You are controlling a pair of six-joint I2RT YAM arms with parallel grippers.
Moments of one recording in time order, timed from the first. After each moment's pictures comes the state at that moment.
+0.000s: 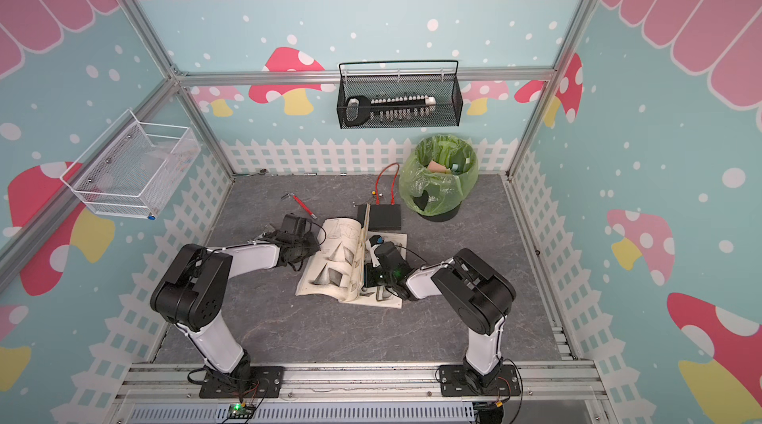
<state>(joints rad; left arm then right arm) -0.31 1.78 0.89 -0.04 -0.01 -0.68 0.73 1.82 0.72 0.40 -0.26 0.60</state>
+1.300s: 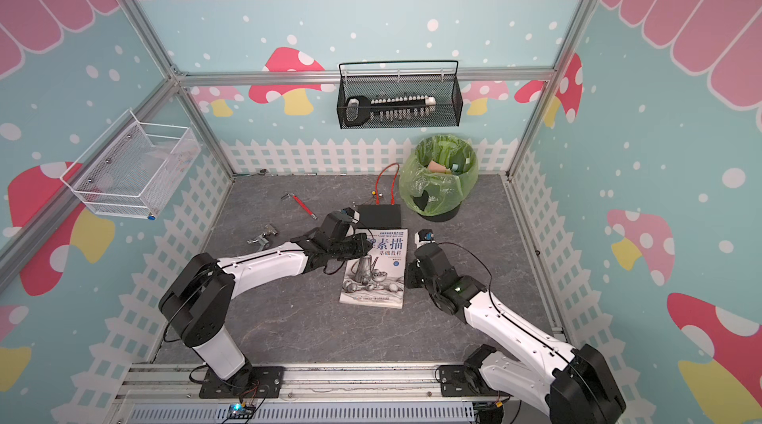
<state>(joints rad) -0.66 1.73 1.07 -0.09 0.14 -0.73 0.61 1.09 0.65 -0.28 0.04 0.46</state>
